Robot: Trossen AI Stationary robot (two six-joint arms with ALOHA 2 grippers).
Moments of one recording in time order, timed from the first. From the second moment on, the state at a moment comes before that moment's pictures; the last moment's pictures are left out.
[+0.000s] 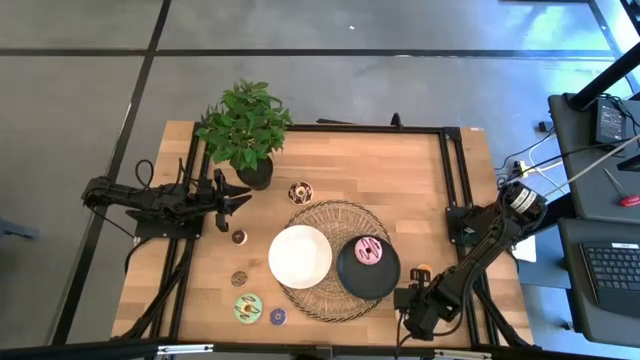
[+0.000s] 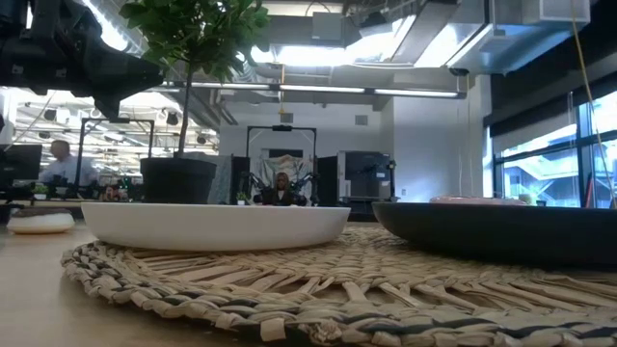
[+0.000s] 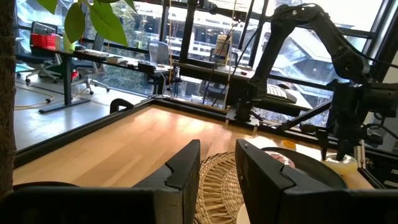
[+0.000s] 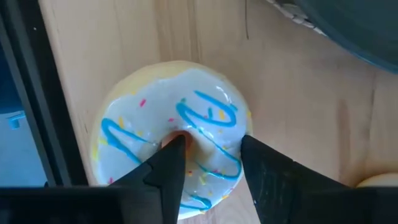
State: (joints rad) left arm -0.18 0.00 0.01 0.07 -0.45 -0.17; right arm 0.91 1.73 1.02 -0.68 0.01 1.02
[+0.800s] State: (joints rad) left arm -0.18 0.00 0.01 0.07 -0.42 -0.20; right arm 0.90 1.73 1.05 -0.63 0.03 0.94
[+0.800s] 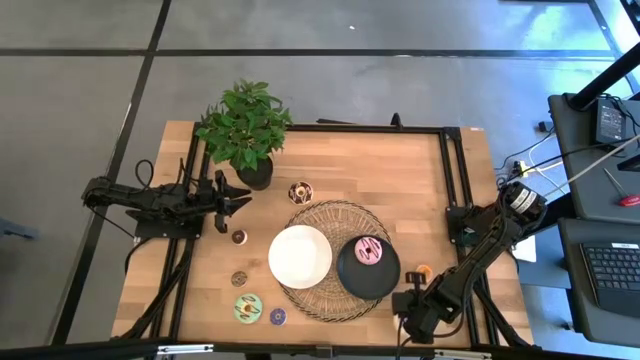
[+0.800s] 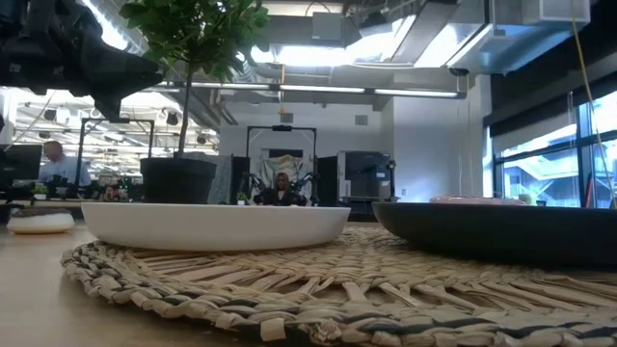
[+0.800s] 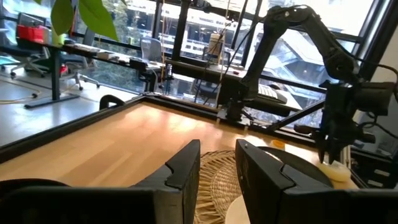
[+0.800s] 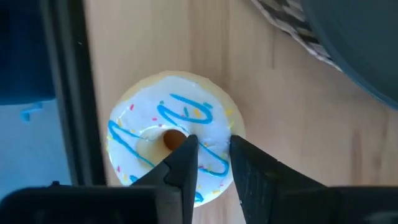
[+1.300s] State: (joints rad) left arm -0.18 0.00 0.01 0.07 -0.43 -0.11; right arm 0.91 1.82 1.05 -0.54 0.01 0.97
